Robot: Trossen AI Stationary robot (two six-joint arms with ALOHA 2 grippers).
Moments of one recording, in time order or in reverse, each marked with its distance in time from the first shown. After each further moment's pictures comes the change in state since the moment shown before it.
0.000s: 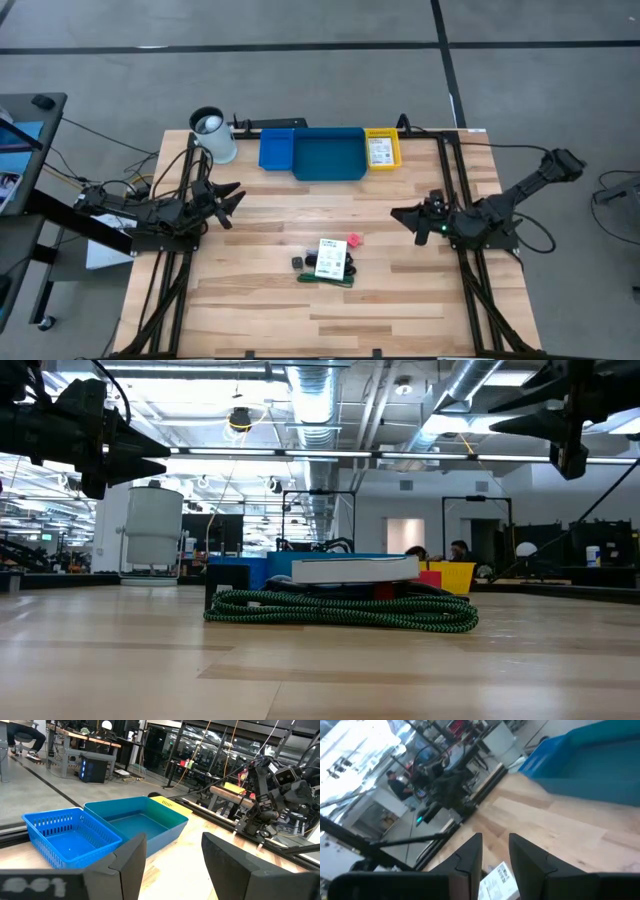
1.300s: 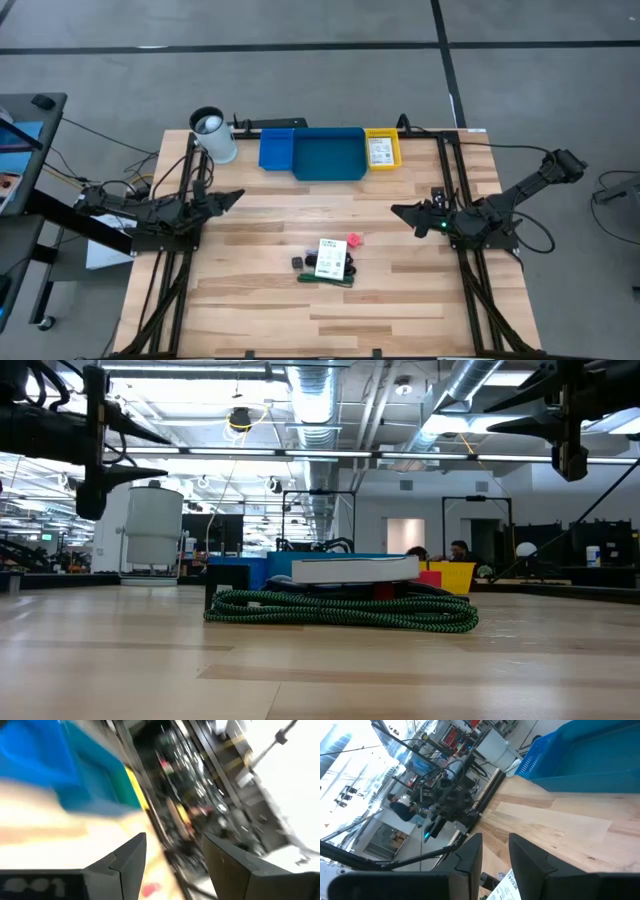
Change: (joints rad) left arm 0.008 0.001 0.000 0.007 0.116 -0.794; right arm -0.026 0.000 0.000 0.014 0.014 0.138
